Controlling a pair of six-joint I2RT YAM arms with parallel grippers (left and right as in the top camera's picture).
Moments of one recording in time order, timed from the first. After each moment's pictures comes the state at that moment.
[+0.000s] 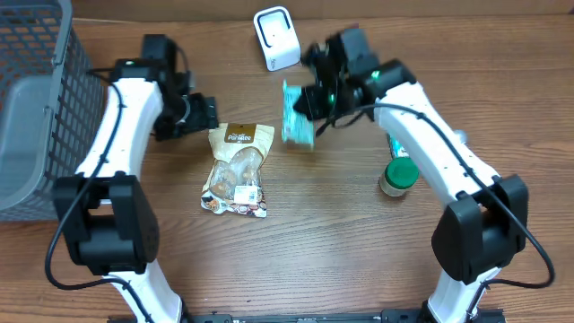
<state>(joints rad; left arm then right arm) 0.01 1.97 1.65 -1.10 0.17 -0.21 0.41 1.94 1.75 -0.84 -0.38 0.11</state>
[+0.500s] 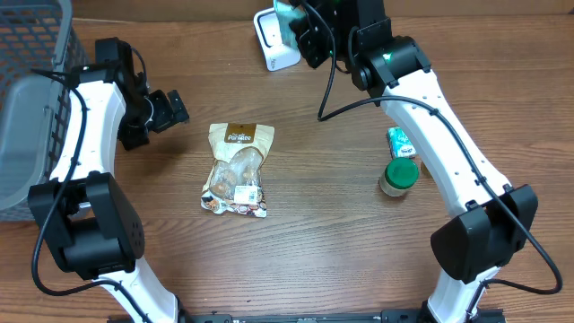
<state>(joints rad) 0.16 1.97 1.65 -1.09 0.16 -0.32 0.42 1.94 1.93 -0.49 -0.16 -0.28</state>
